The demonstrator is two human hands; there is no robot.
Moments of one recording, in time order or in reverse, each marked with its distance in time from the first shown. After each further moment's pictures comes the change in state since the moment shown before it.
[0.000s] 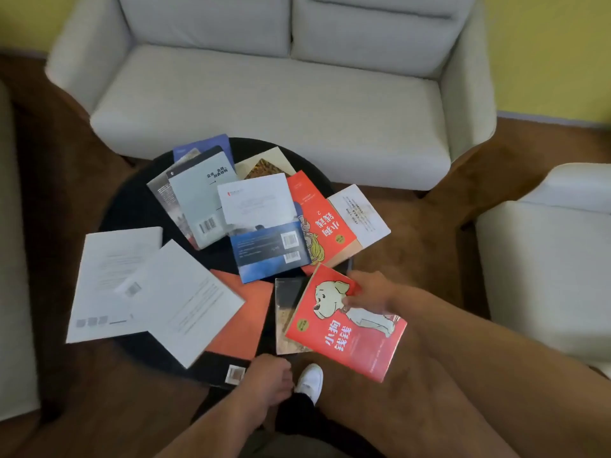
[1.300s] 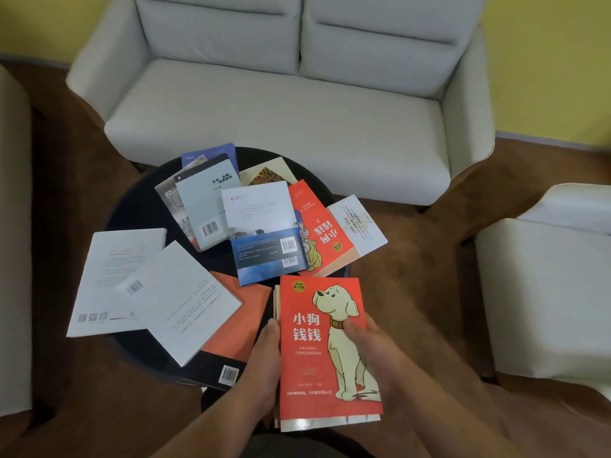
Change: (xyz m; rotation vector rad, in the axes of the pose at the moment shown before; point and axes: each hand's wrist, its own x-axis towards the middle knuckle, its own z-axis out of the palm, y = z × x) left_hand -0.011 0.014 0.013 -0.339 -0.199 0.254; right_hand -0.082 -0.005 0.073 1.404 -0.028 0.074
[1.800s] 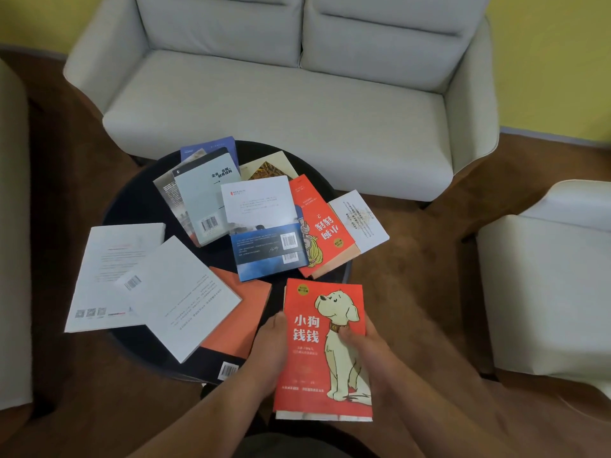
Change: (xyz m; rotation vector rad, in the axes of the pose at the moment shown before) left_hand 0.014 0.012 0.012 0.326 0.146 0.102; right_hand 0.018 0.025 -0.002 0.016 0.087 -0.053
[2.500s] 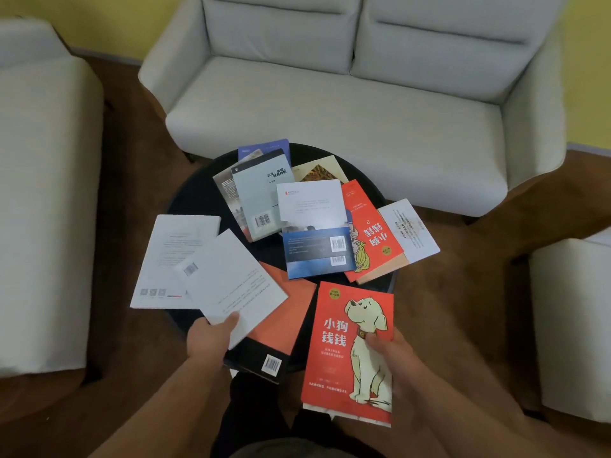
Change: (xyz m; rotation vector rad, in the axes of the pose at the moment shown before) left_hand 0.025 -0.030 -0.163 -0.054 0.595 -0.061; right_hand 0.044 0.021 0.013 -0.073 0.030 0.048
